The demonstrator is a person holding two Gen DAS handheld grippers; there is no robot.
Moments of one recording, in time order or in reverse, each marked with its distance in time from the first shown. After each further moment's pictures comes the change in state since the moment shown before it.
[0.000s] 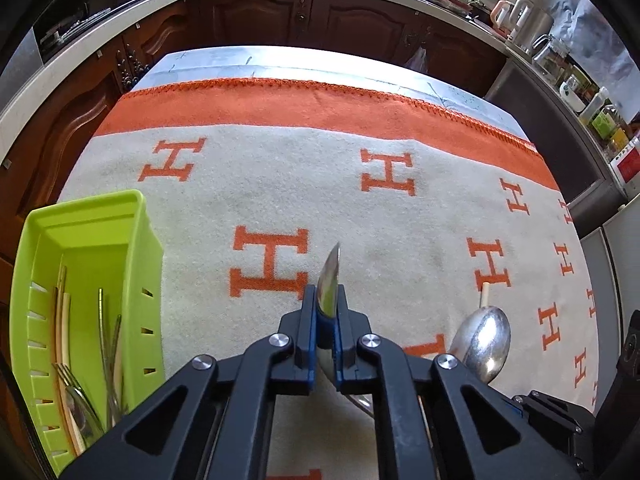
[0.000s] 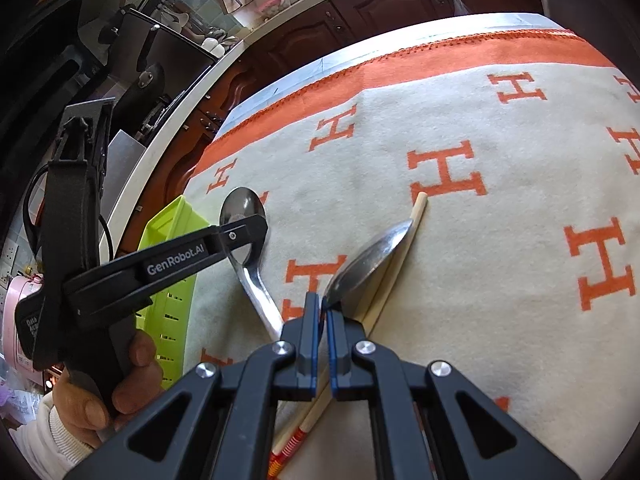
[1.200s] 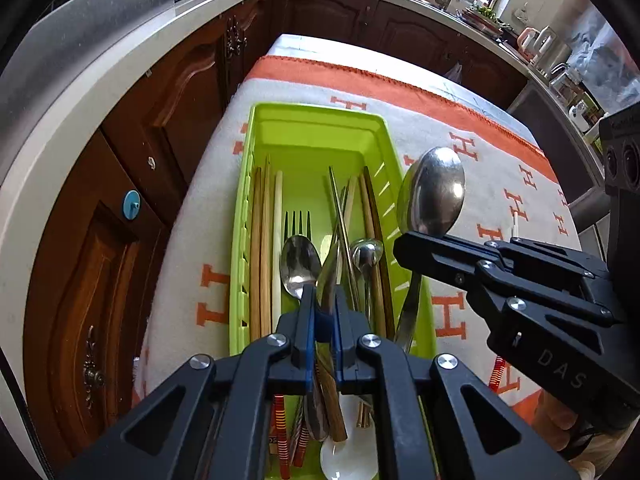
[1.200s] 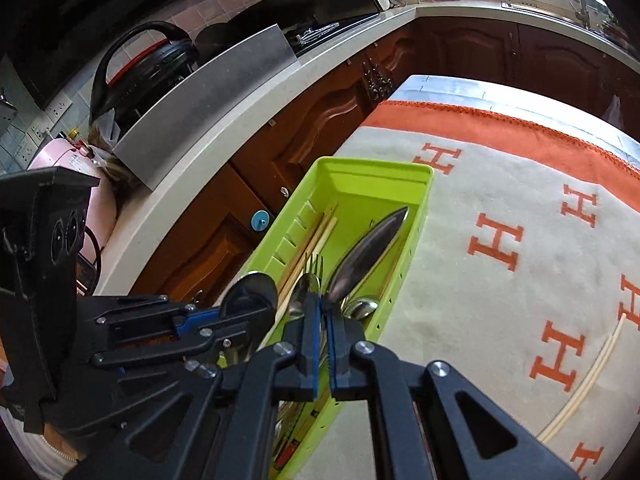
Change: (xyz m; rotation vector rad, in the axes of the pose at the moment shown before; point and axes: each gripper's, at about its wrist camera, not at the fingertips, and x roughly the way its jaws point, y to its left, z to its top) left arm -0.104 0.138 -0.089 -0.104 0.023 0.021; right arm 0.044 0.197 -0.012 -0.454 0.136 0.110
